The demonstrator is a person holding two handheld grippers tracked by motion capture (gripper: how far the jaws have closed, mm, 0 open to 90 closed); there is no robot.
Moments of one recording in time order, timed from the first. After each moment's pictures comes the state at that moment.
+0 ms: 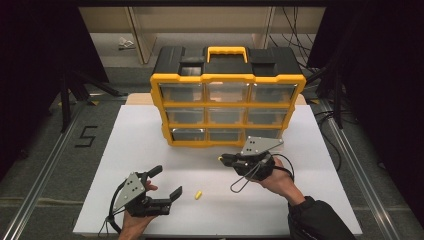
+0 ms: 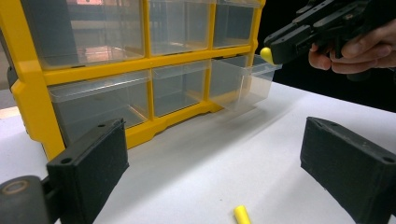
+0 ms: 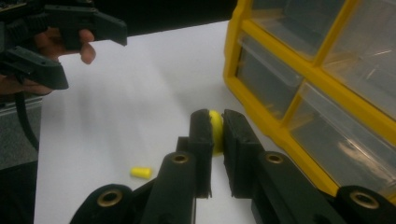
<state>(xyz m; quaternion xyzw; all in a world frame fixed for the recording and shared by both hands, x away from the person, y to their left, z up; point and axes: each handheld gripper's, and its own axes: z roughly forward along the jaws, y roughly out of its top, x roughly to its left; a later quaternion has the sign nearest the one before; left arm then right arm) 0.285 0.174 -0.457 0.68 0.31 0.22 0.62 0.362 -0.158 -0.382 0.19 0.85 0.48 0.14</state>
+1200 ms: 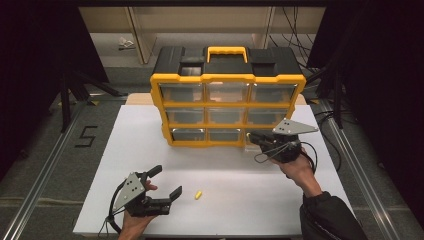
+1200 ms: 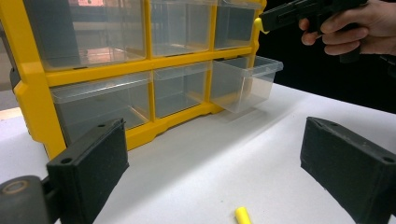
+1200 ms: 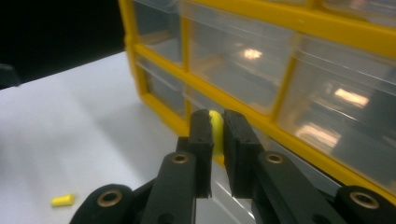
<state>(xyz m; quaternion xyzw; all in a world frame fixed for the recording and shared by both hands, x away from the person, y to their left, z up) 0.284 0.174 -0.456 0.68 0.31 0.22 0.62 0.390 -0.221 -0.368 0.32 0.78 0.50 0.21</state>
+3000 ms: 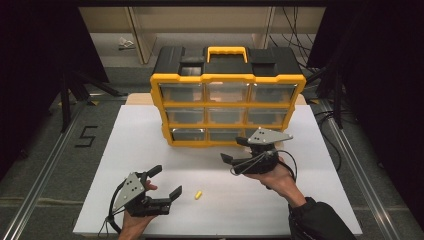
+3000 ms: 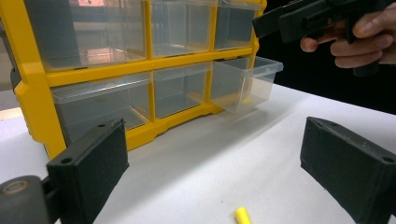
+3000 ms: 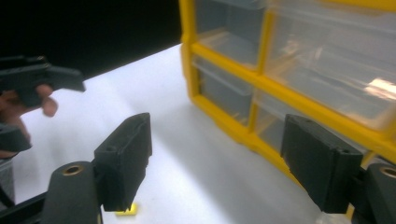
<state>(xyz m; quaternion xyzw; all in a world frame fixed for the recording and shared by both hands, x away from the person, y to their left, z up) 0.284 0.174 -0.456 0.68 0.31 0.22 0.62 0.364 -0.160 -0.373 0.29 0.80 0.51 0.15</state>
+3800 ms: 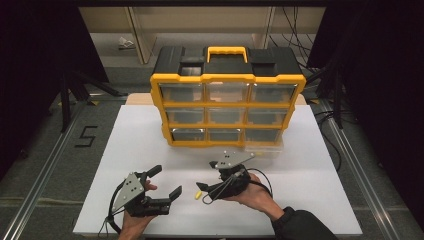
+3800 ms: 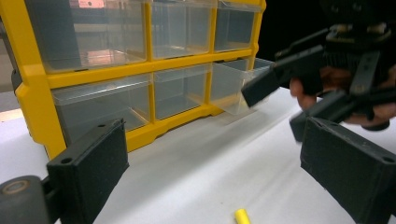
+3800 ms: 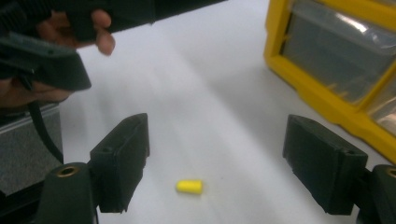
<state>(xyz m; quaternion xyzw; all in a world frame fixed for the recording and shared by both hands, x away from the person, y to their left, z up) 0.284 0.175 -0.456 0.68 0.31 0.23 0.63 0.340 -0.100 -0.419 0.23 0.85 0.46 0.09</state>
